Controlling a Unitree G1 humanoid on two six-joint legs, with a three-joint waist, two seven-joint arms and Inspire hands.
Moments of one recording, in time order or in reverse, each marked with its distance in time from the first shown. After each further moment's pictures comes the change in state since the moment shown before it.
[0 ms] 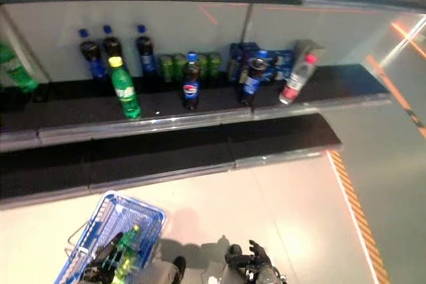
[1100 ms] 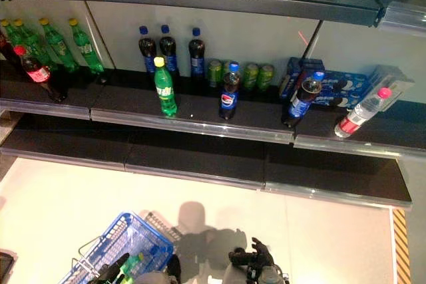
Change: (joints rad) left arm 0.082 0.016 -0.083 0.055 0.117 -0.012 -0.007; right arm 0.004 -0.014 -0.026 -0.020 0.032 -0.036 -0.002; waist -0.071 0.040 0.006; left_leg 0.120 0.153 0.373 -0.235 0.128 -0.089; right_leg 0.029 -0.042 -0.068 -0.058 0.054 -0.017
